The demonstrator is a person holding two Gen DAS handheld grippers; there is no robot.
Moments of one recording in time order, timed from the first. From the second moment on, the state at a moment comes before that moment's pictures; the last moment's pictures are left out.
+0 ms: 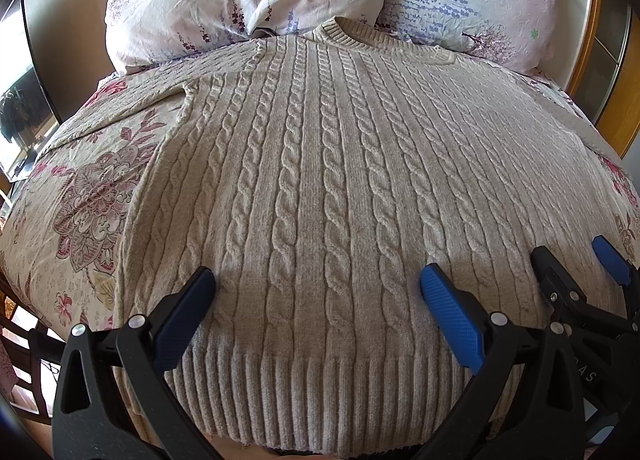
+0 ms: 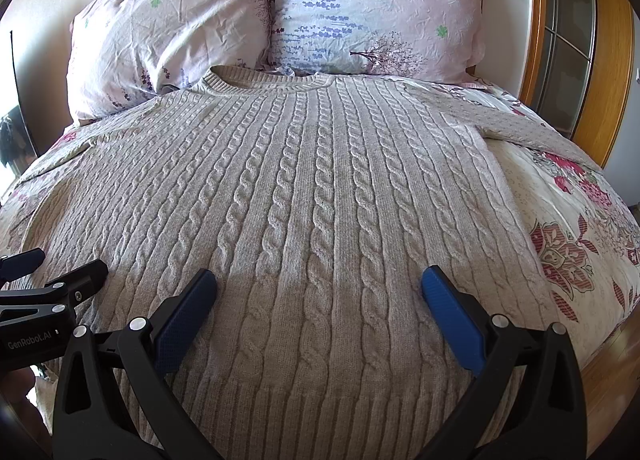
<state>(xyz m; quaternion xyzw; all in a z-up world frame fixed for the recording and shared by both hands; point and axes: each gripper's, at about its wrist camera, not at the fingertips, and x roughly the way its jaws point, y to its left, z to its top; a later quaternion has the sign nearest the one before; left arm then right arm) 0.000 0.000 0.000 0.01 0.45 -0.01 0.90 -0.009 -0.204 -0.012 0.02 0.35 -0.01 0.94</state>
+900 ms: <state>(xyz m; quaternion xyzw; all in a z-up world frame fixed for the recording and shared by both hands) 0.000 0.000 0.000 0.01 0.44 -0.01 0.90 -0.008 -0.206 -0.011 0.02 0.36 -0.01 0.93</state>
